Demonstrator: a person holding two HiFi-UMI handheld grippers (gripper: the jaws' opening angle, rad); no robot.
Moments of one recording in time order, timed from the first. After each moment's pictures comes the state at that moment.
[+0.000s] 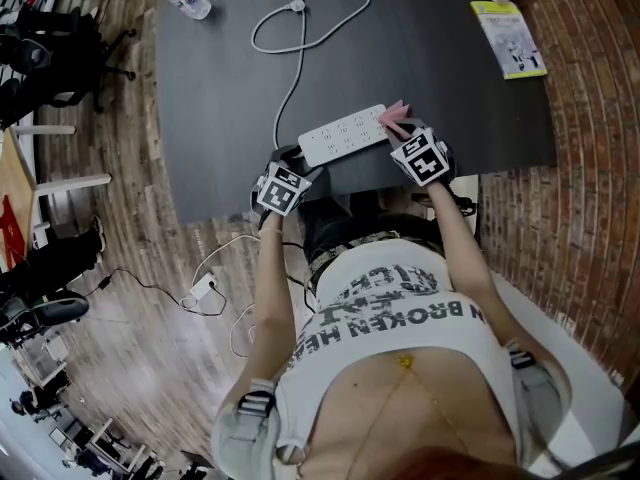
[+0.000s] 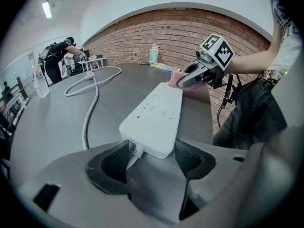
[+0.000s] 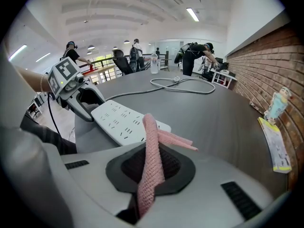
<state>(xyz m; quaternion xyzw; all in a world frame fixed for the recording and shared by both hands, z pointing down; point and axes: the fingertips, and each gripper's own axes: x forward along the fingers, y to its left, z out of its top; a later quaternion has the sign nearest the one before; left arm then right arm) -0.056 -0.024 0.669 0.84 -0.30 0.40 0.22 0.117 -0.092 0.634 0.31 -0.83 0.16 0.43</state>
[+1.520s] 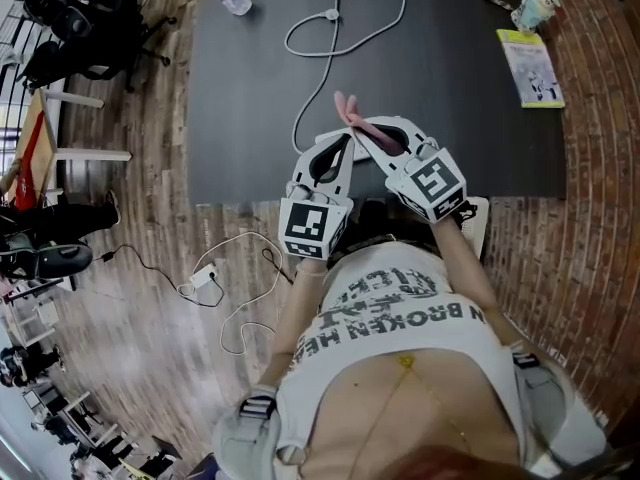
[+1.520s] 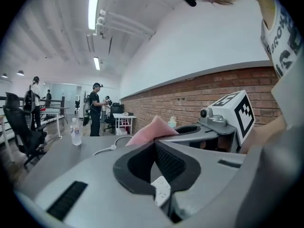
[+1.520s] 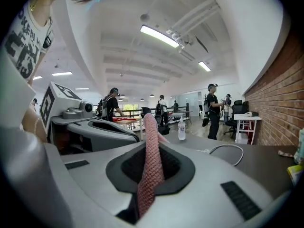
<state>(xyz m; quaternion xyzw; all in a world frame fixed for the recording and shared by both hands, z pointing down) 0.008 -0.043 0.405 0.84 -0.52 0.08 0.10 0.013 -0.063 0.409 0.21 -0.97 0.05 0.12</state>
